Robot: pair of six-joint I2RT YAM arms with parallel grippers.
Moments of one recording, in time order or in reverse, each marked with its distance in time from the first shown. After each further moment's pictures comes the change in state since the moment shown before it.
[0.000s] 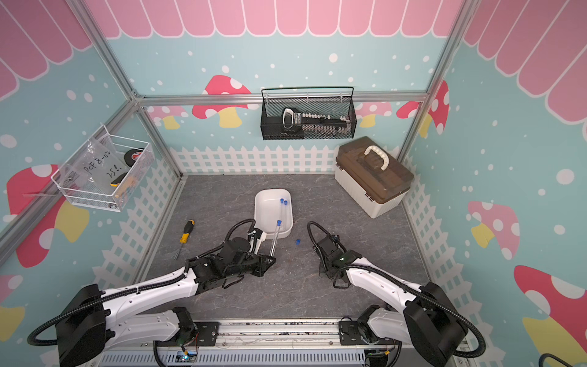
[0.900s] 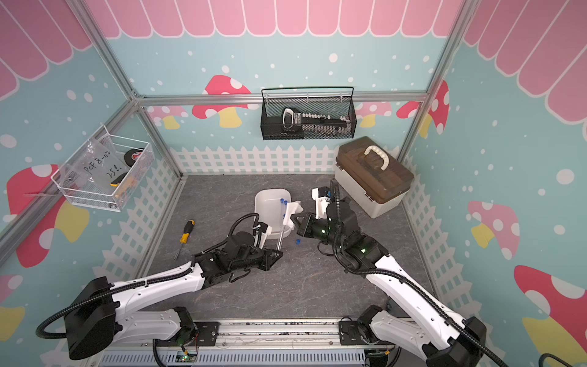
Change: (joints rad) left arm 0.005 0.084 0.074 0.084 0.047 -0.002; right arm 0.004 -0.152 0.384 0.406 -0.471 0.121
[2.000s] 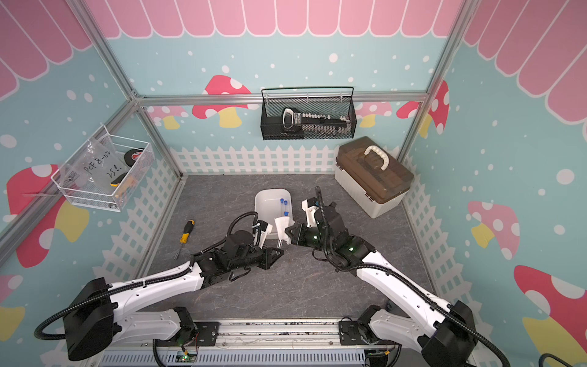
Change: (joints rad) left arm 0.002 -0.015 0.005 0.010 0.008 0.001; right arm 0.033 0.059 -0.043 -0.028 -0.057 0.006
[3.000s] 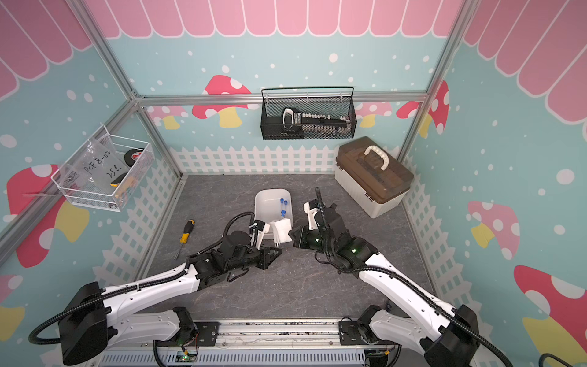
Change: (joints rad) left arm 0.000 -0.043 -0.011 -0.010 -0.023 -0.002; right arm 0.011 -0.032 -0.018 -0.119 0.076 -0.046
